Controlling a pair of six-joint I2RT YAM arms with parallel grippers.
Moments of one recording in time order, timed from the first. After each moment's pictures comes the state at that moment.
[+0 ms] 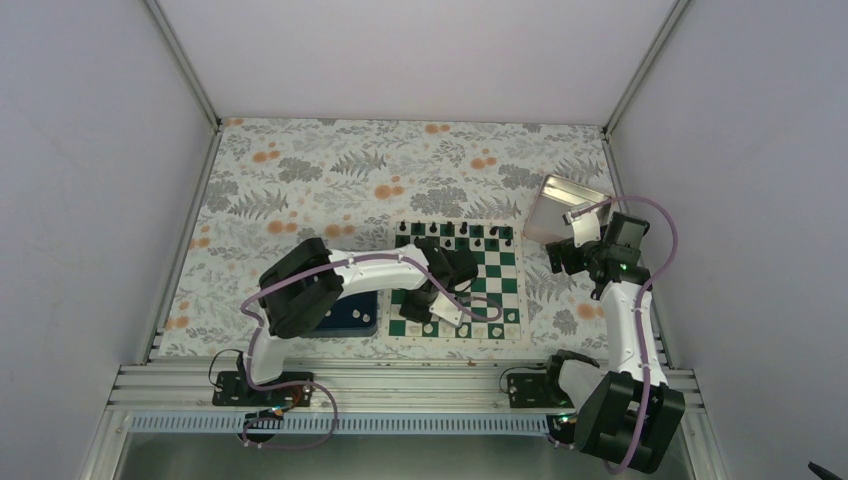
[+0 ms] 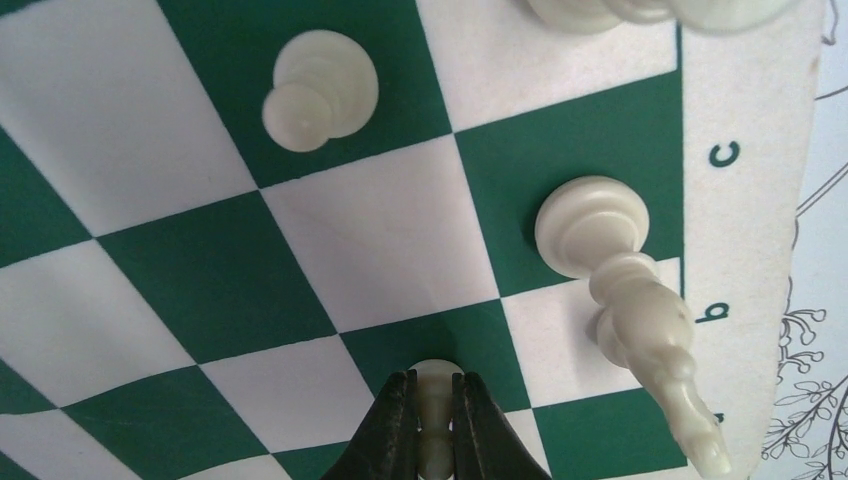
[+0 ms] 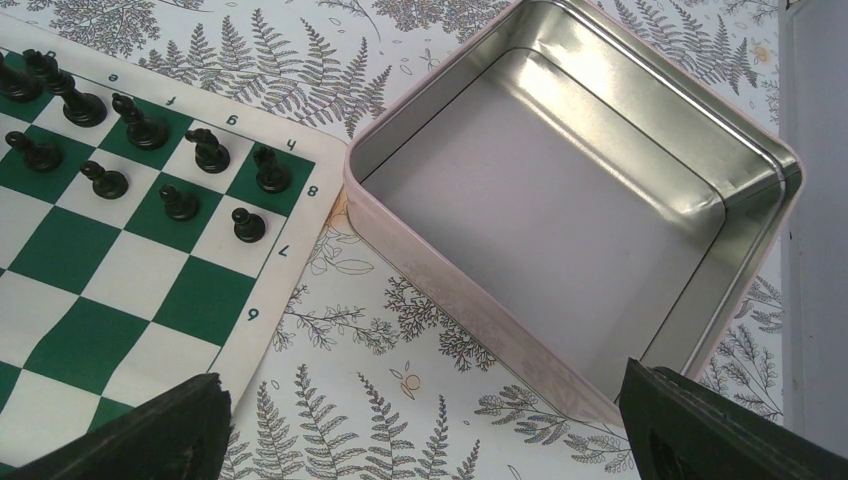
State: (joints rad) left arm -1.11 2.02 1.46 -1.04 -0.08 0.75; right arm -0.29 0.99 0.66 -0.47 -0.31 -0.53
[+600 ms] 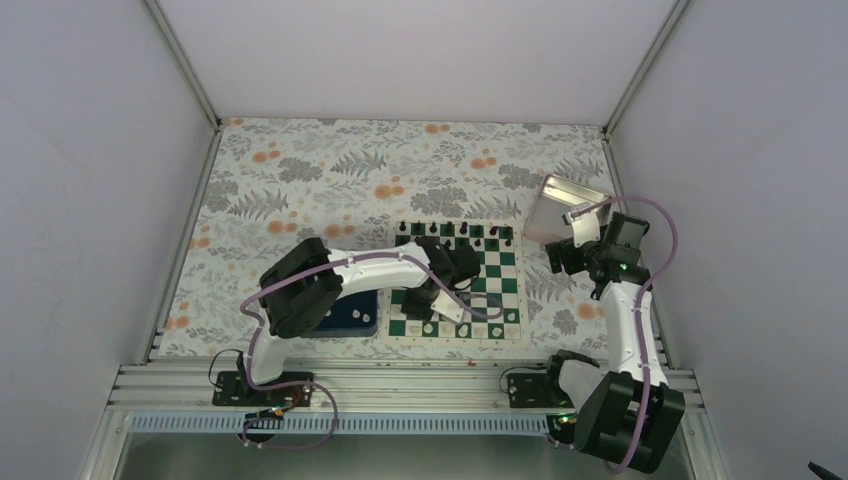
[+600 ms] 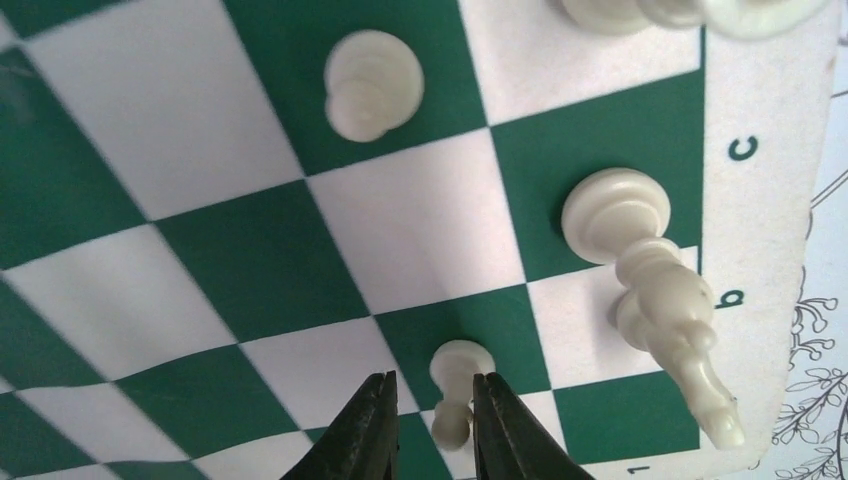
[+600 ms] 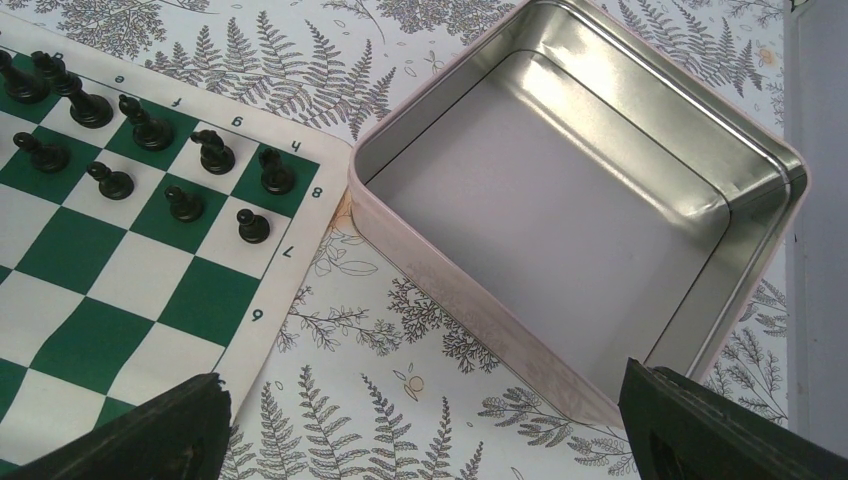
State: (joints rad) left arm -1.11 2.02 1.47 -1.05 -0.10 0.75; right arm -0.29 0.99 0.66 -0.47 -0.32 -0.53
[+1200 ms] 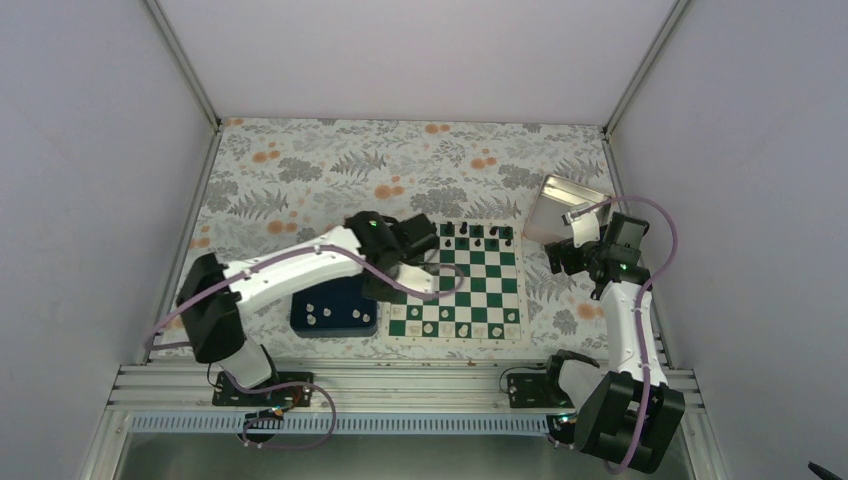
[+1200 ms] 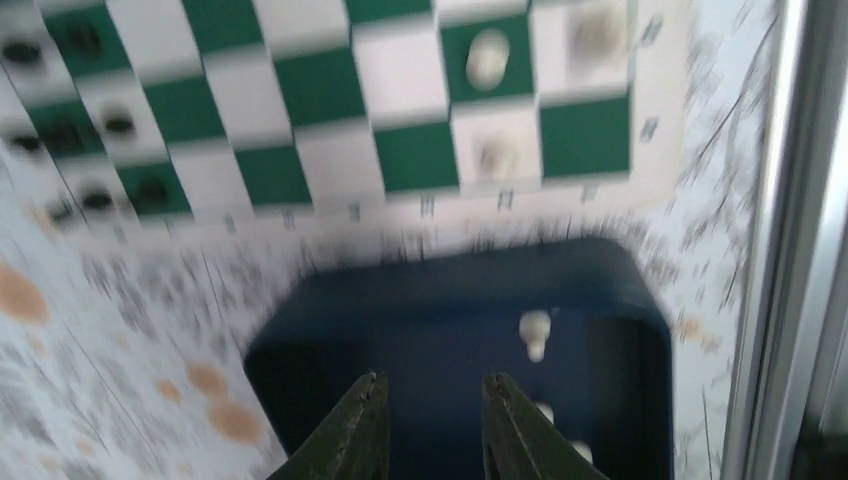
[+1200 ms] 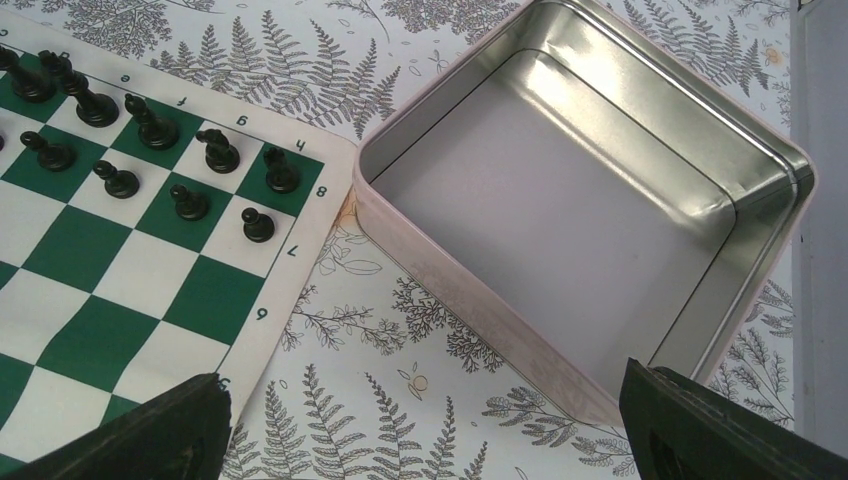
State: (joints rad) left arm -1.05 1.65 1.44 -1.22 -0.13 0.72; right arm -0.29 0.99 0.66 -0.47 -0.33 -0.53
